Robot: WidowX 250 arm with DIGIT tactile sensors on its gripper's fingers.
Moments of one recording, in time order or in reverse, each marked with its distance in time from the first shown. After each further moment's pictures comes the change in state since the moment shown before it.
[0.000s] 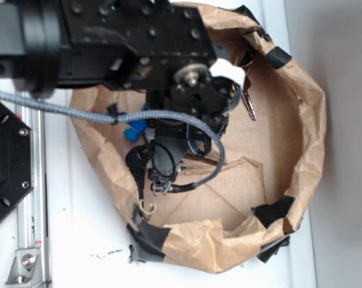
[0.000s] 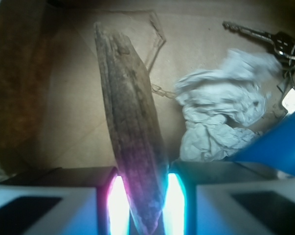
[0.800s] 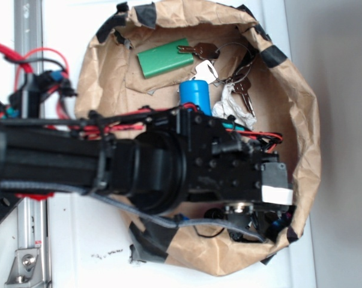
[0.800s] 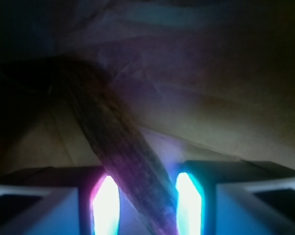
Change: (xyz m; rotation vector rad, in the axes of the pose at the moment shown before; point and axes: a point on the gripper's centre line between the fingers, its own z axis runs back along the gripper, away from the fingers) arm 0.079 -0.037 -0.087 0.156 -0.221 -0.182
